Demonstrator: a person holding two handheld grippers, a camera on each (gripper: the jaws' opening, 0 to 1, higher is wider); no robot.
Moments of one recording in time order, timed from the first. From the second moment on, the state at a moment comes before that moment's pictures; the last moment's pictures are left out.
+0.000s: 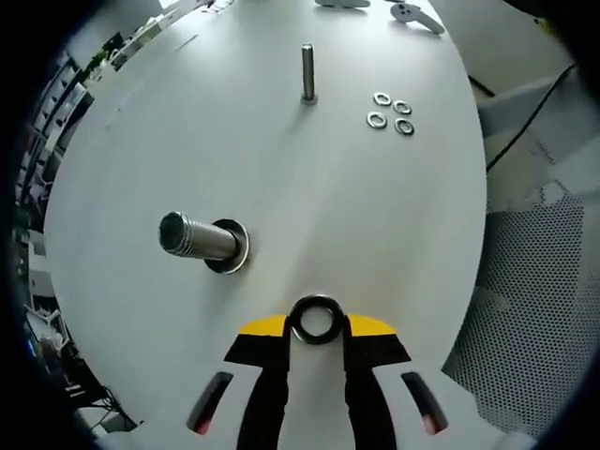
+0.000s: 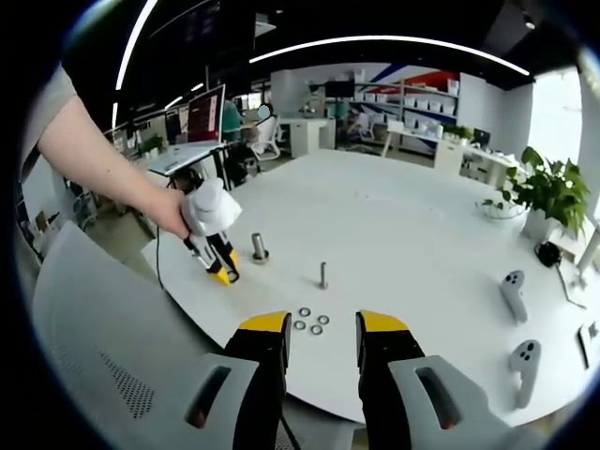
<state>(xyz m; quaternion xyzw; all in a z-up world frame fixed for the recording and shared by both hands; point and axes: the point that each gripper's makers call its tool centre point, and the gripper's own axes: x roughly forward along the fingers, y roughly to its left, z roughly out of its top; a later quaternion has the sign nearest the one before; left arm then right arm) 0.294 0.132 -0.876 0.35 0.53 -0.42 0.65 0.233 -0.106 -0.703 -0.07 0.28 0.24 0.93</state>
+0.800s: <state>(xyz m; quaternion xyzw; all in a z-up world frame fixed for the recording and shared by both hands) 0.313 0.147 -0.837 0.40 0.50 -0.45 0.63 0.233 -0.105 -0.705 -0.07 0.28 0.24 0.93</state>
